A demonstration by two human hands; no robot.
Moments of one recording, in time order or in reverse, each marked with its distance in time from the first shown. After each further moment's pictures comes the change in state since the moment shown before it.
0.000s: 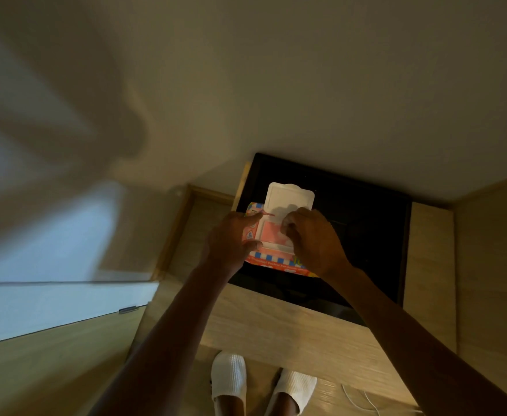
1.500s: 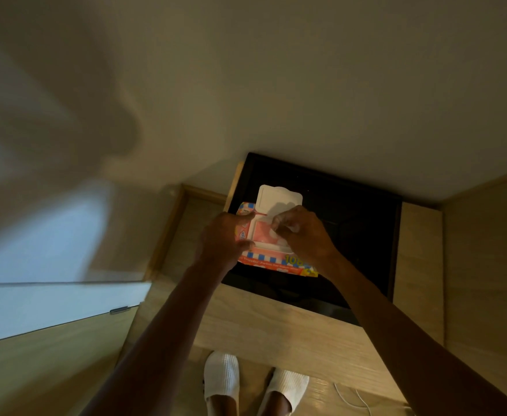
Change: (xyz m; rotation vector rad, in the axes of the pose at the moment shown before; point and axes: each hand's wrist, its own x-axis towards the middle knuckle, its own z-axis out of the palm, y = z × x) left_hand -0.001 0.008 0.000 -0.026 0.021 -0.073; right_hand 0.007 -0.006 -0.007 0.480 0.021 0.156
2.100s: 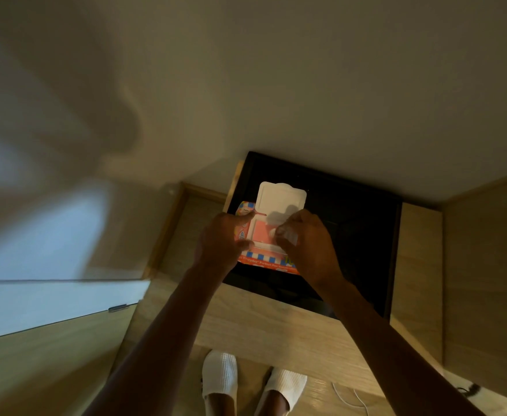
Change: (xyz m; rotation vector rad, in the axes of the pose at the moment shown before) left_hand -0.004 0.002 -0.001 0.040 -0.005 0.015; right_hand -0.023 0.007 0.006 -0.349 0.084 -0.040
